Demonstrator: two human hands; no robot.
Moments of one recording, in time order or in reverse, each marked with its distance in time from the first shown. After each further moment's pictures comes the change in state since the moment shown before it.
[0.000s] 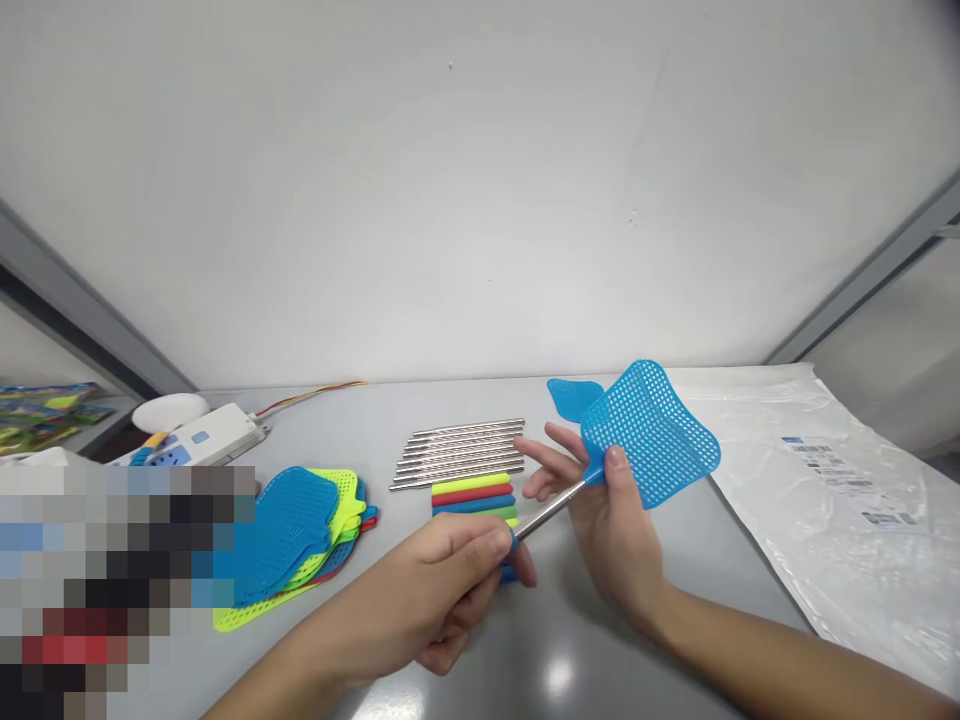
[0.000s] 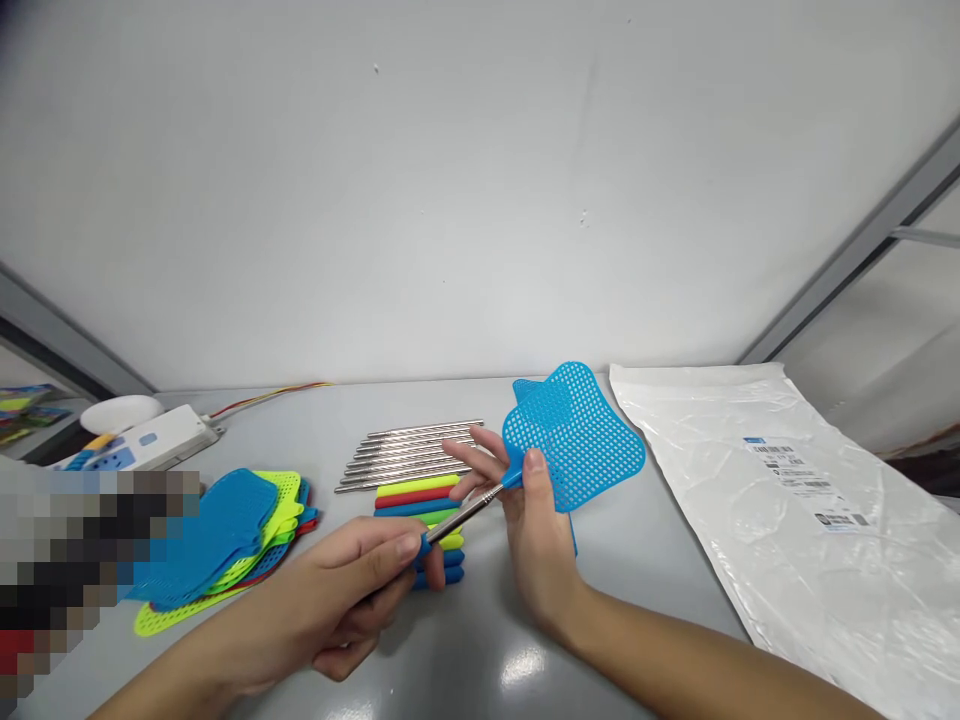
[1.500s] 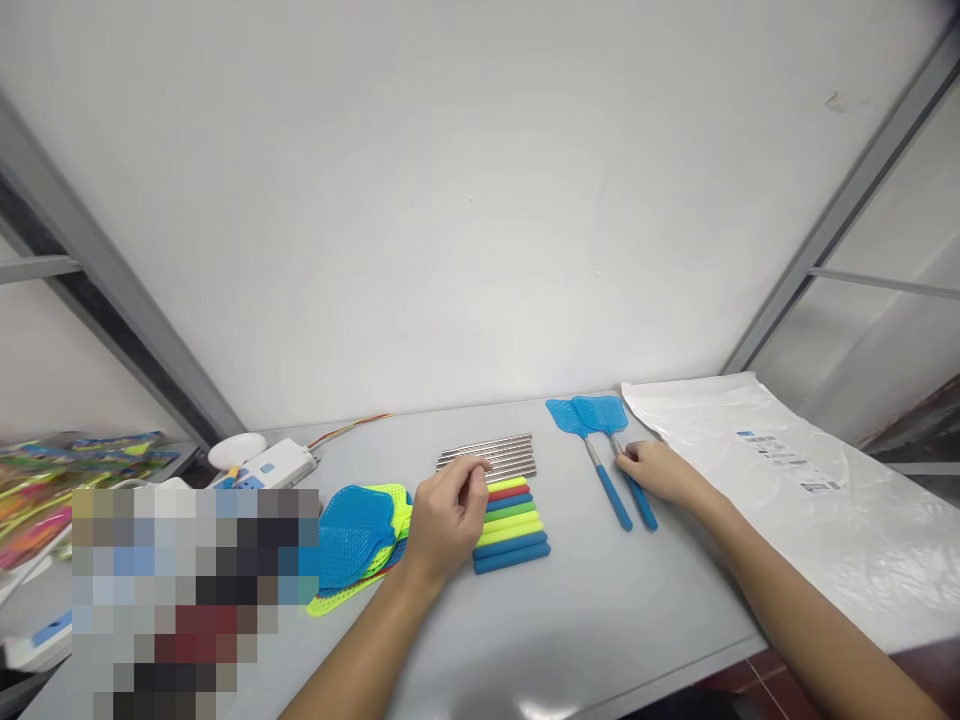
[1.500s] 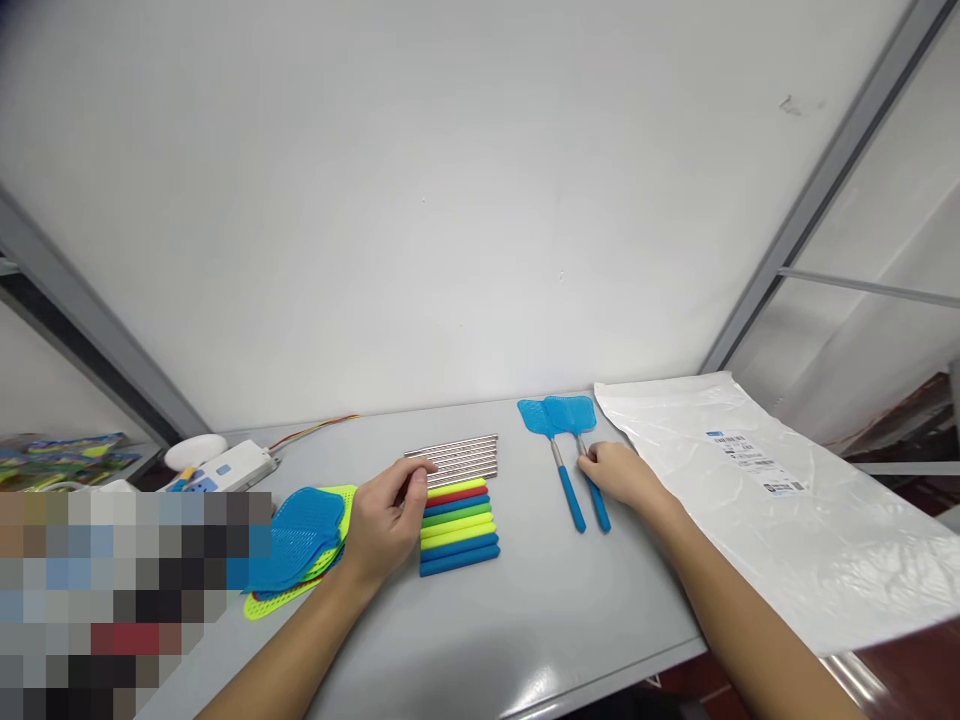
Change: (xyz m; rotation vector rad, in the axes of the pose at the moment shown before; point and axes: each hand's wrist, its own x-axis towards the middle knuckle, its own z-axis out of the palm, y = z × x) left_hand 0.007 -0.011 -0.035 1.039 0.835 0.876; right_hand 0.040 -0.042 -0.118 -1.780 0.006 0.402
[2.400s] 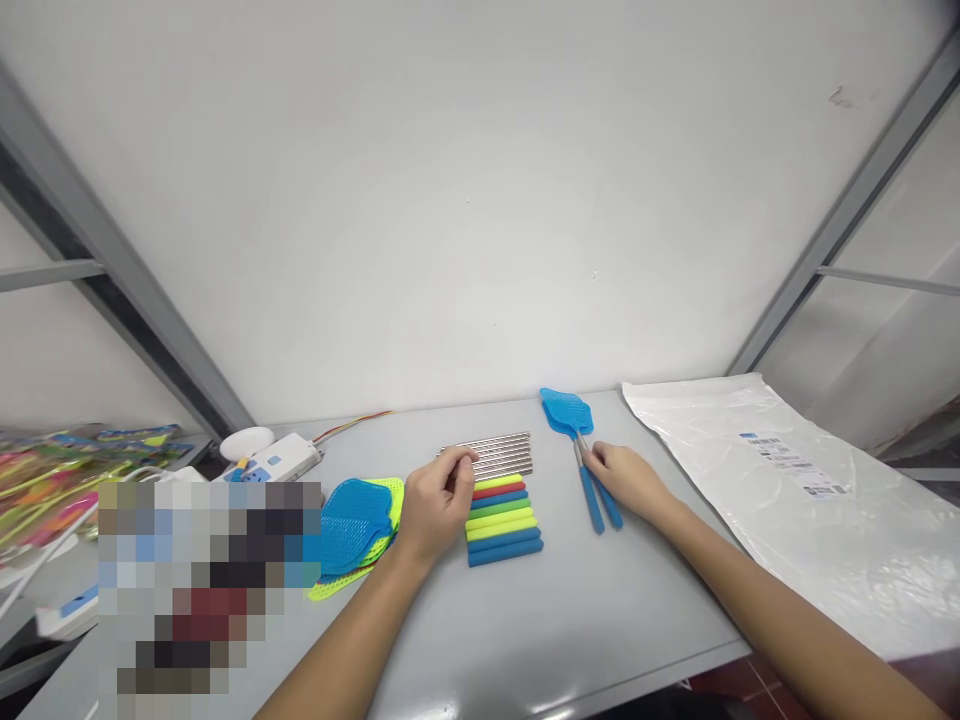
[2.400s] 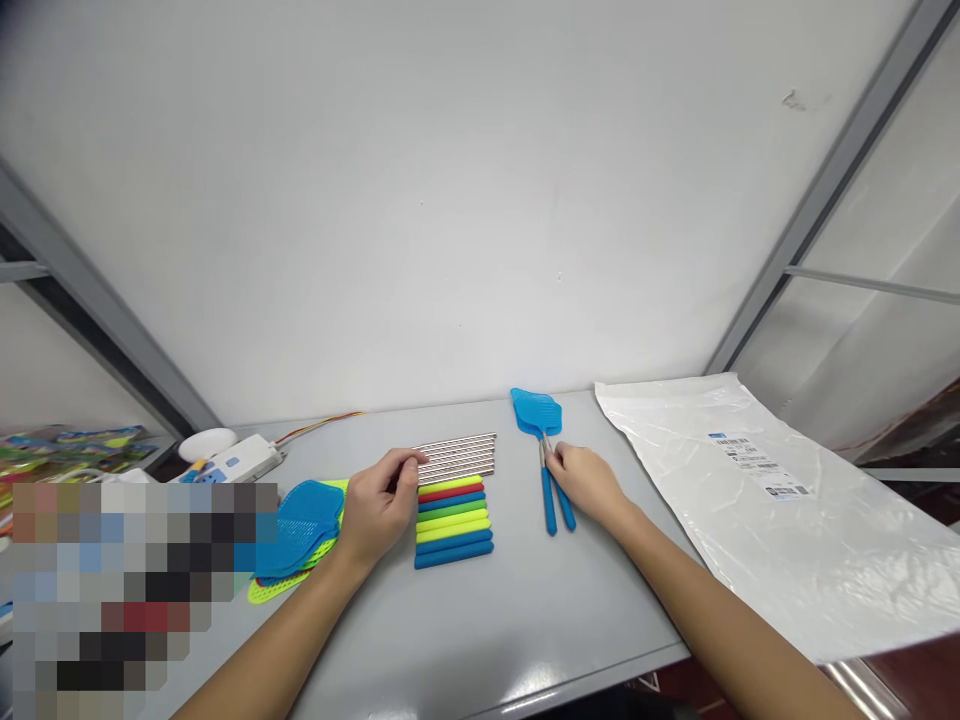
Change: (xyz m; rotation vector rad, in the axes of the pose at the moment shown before) left_hand 0.003 -0.015 0.005 0.009 0.121 0.041; right_hand -0.008 -0.043 0.014 0.060 0.212 -0.136
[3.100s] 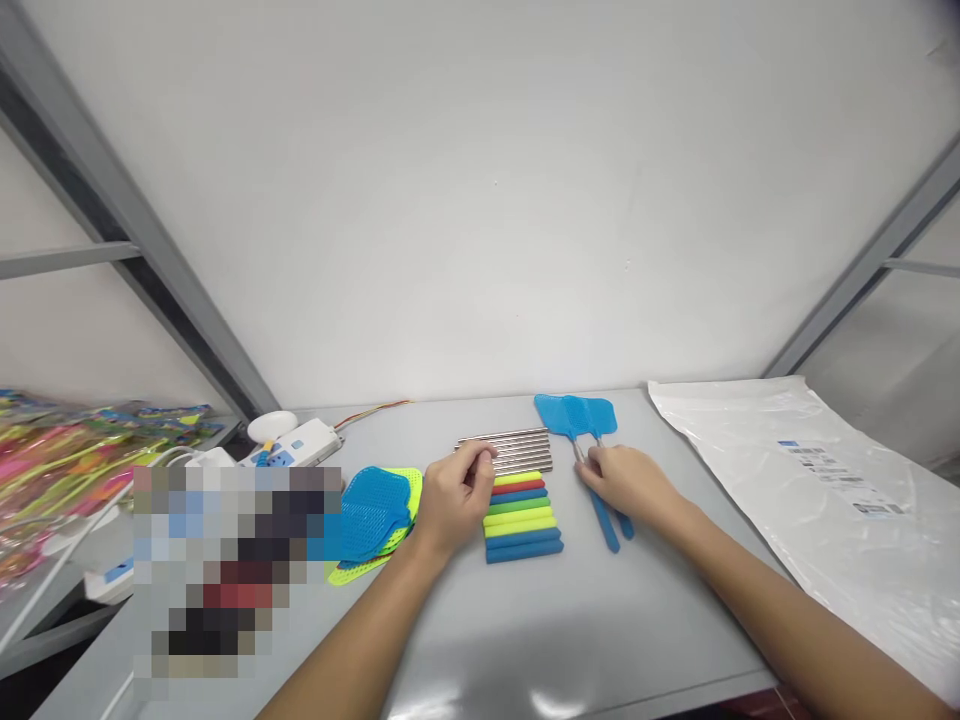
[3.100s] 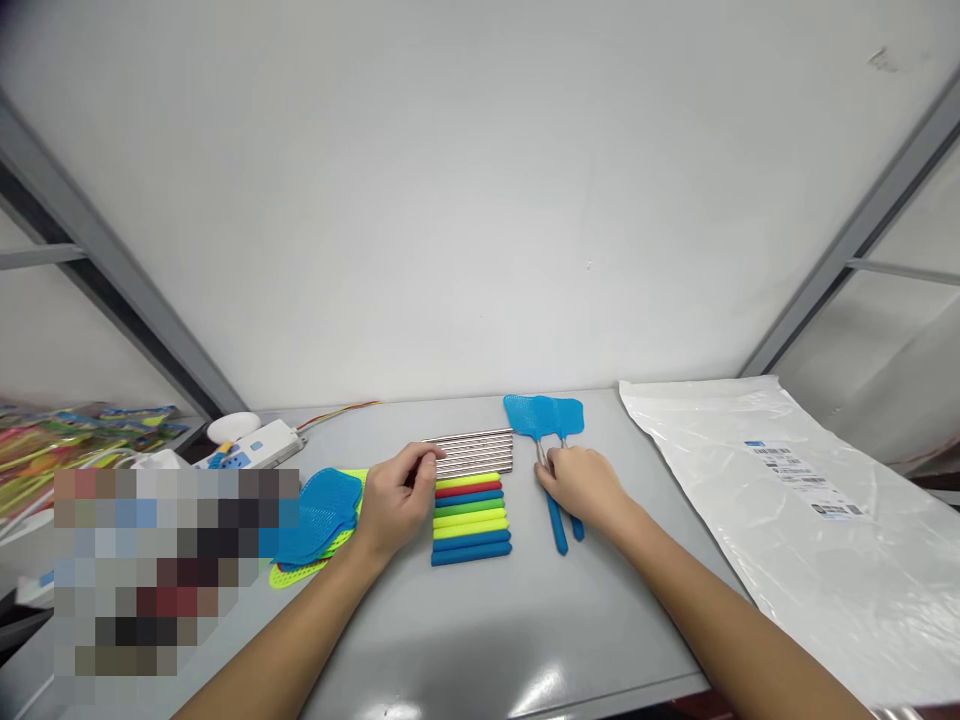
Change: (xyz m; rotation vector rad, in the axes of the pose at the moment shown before) left_hand 0.000 -0.003 0.000 0.025 -0.004 0.037; right_hand 0.000 -0.037 -0.001 -0.180 -0.040 -0.162
